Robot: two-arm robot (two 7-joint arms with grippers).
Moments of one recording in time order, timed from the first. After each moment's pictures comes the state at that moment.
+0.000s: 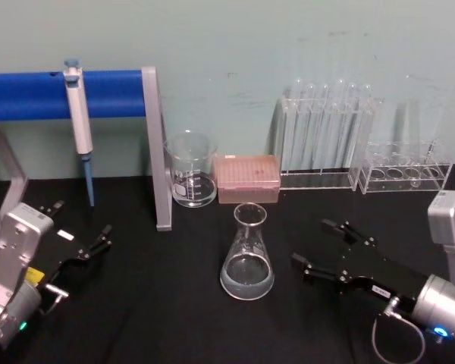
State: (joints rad) left arm -0.20 0.60 0.45 -1.41 -0.25 -0.12 0.03; right arm 0.17 0.60 -0.39 -1.51 0.56 -0.09 0.56
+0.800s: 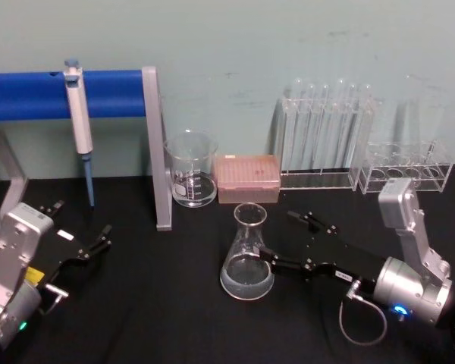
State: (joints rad) left arm -0.20 0.60 0.45 -1.41 -0.25 -0.12 0.03; right arm 0.33 0.48 -0.46 -1.32 0.48 -0.10 0.65
